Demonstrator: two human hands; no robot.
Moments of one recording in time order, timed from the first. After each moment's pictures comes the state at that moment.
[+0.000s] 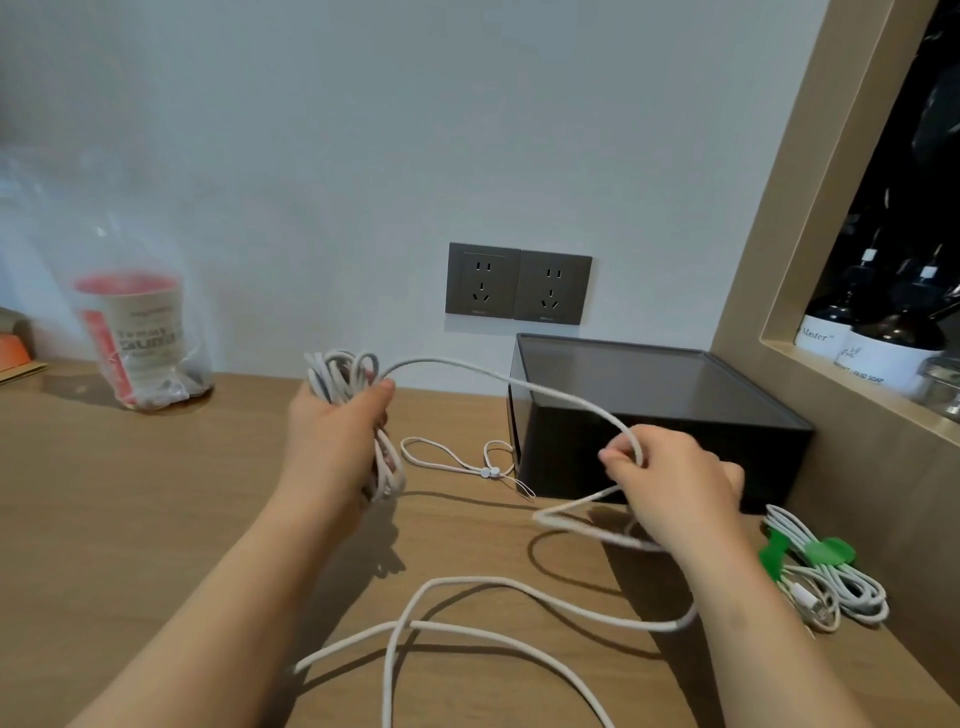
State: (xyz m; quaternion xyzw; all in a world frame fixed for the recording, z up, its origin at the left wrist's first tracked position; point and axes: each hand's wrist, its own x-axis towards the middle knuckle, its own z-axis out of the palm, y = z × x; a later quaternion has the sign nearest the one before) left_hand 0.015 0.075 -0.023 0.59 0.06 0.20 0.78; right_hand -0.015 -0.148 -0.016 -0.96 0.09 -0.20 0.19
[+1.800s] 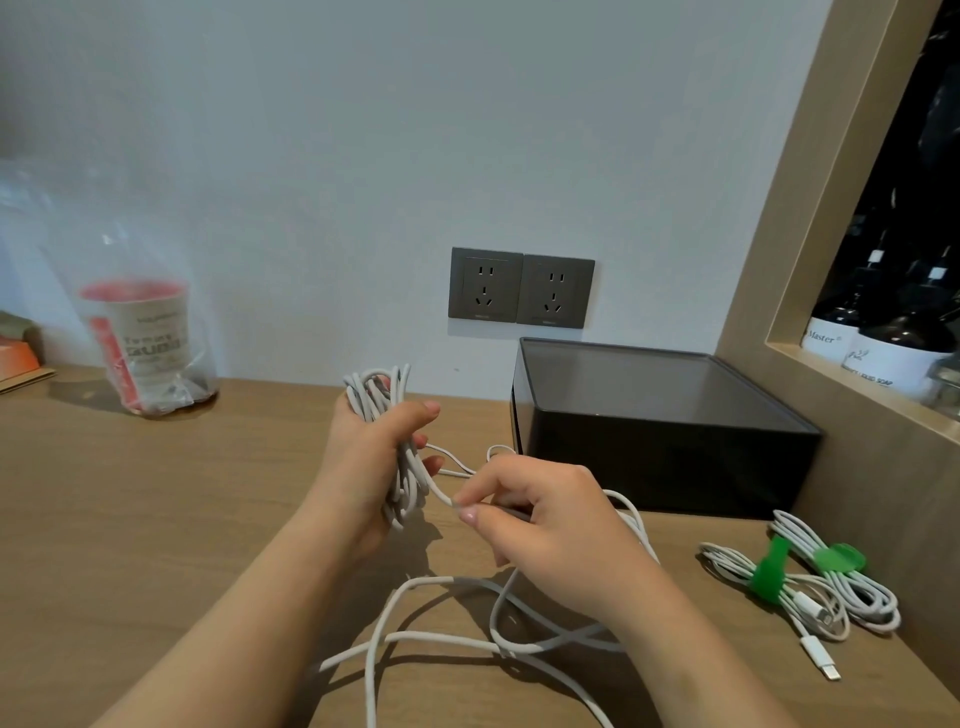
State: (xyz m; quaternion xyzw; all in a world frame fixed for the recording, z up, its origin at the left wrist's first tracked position) left_hand 0.013 0.063 -0.030 0.54 -0.02 0.10 0.84; right_hand -0.038 -0.091 -0.021 -0.87 -0.26 -0.06 0.41
